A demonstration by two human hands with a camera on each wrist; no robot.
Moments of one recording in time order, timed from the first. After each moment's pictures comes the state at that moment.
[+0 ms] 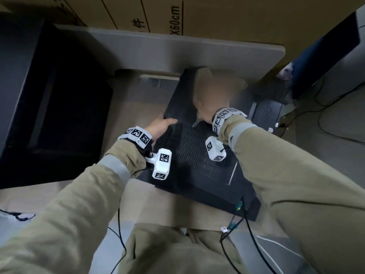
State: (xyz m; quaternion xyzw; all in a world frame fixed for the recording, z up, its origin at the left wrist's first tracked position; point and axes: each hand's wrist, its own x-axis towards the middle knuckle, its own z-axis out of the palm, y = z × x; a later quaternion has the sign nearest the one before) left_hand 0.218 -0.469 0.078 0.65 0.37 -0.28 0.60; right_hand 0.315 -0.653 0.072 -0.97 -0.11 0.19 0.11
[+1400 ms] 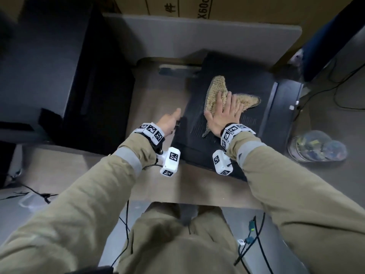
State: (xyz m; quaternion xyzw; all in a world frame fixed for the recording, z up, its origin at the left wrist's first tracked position) left_hand 0.128 -0.423 0.104 0.70 0.33 -0.31 0.55; right_hand 0.172 -0.617 0.066 -0.98 -0.05 0.17 0.09
